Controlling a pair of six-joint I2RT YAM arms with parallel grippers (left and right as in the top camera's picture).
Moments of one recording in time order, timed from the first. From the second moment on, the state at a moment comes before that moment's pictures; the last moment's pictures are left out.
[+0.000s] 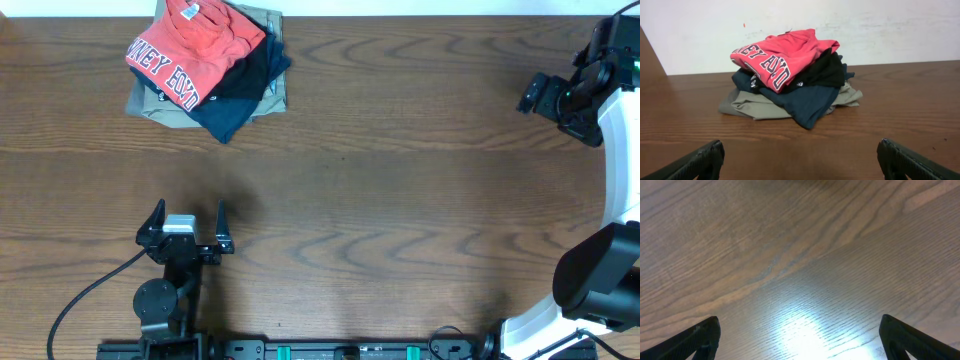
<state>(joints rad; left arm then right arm) 0.10 0.01 0.01 -0.09 0.12 0.04 -0.25 1.81 1.69 -1.11 0.00 0.28</state>
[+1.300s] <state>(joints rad) 0.10 0.01 0.02 -0.10 0.12 0.04 0.36 1.15 1.44 -1.01 0.02 0.28</state>
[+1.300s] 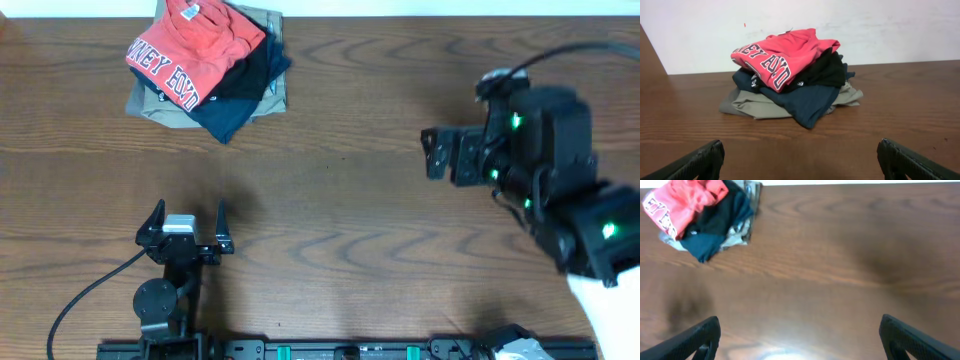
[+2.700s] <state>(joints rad) 0.10 0.01 0.02 -0.10 0.12 0.04 0.06 0.02 0.01 -0.06 -0.07 0.30</state>
